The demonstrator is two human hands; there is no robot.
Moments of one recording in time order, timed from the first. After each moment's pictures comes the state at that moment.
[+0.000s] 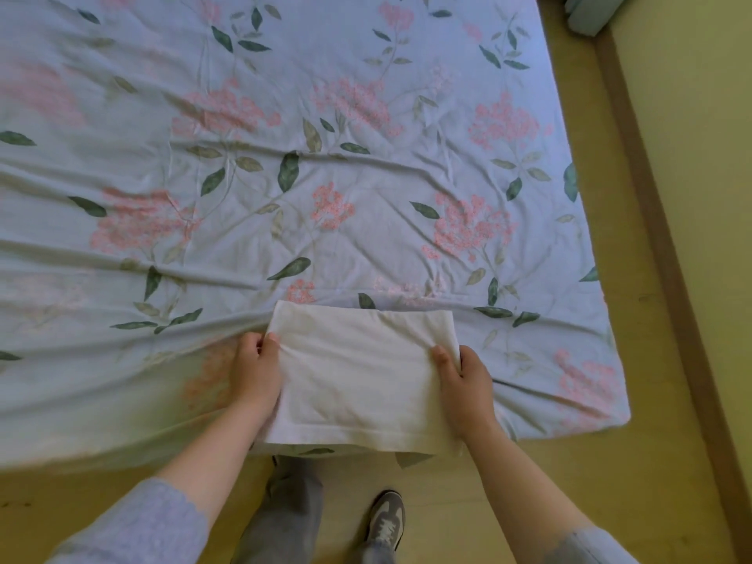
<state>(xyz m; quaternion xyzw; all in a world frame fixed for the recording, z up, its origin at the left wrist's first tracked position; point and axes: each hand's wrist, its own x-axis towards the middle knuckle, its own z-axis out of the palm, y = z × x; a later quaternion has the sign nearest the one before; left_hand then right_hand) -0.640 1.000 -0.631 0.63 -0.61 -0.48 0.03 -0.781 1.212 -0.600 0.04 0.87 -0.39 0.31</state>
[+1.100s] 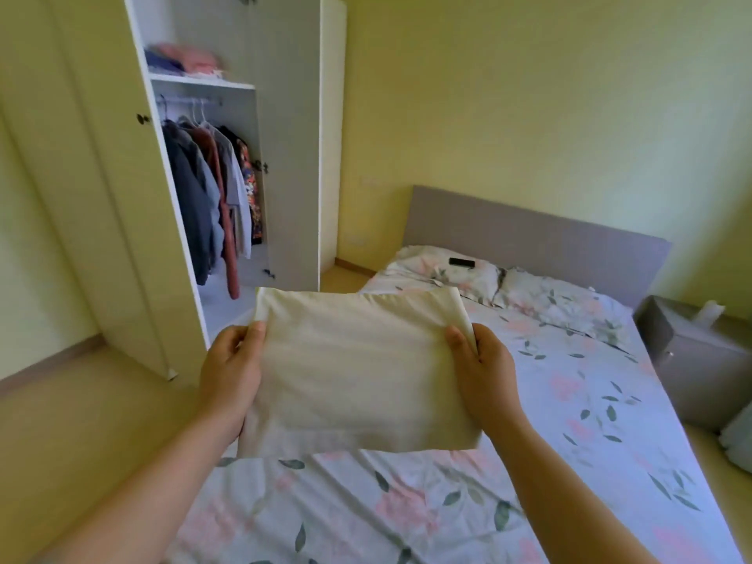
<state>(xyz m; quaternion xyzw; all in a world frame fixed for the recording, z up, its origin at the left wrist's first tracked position) -0.388 0.764 -0.092 0.53 -0.52 -0.43 0.50 -0.639 0.887 -0.071 -0.41 0.74 -0.53 0.10</state>
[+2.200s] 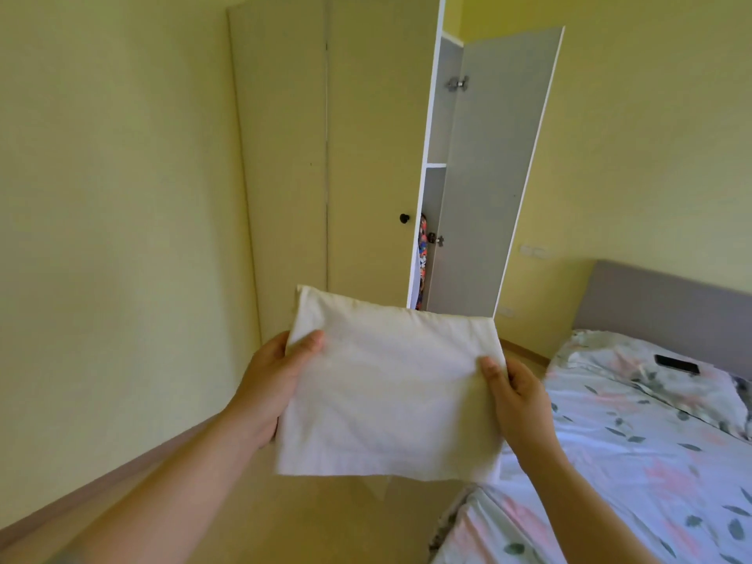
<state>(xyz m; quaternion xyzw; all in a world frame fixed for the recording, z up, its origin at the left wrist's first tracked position) 0.093 0.443 0.018 0.44 -0.47 -0.51 0.56 -0.197 0.439 -0.028 -0.52 0.61 -0.56 0.20</state>
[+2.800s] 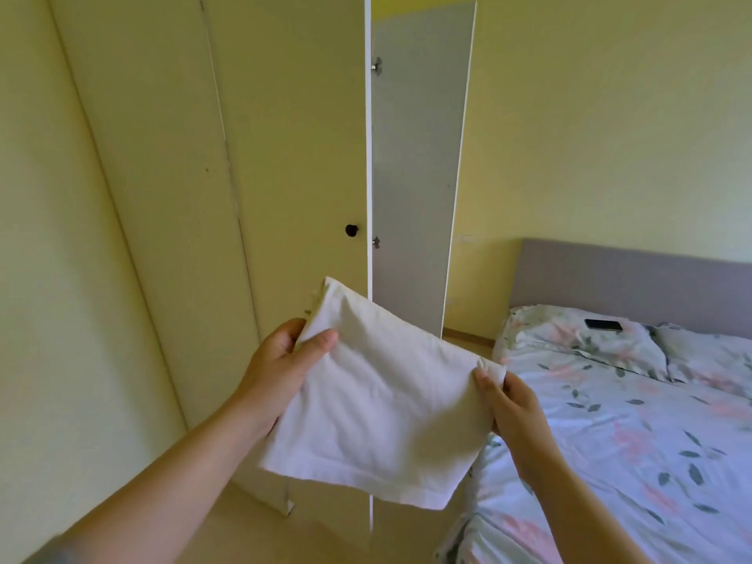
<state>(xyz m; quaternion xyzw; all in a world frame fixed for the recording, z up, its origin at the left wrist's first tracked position) 0.073 0.216 0.030 0.35 -0.60 -0.51 0.50 -0.199 0.290 -0.047 -0.39 0.61 -0.62 0.30</state>
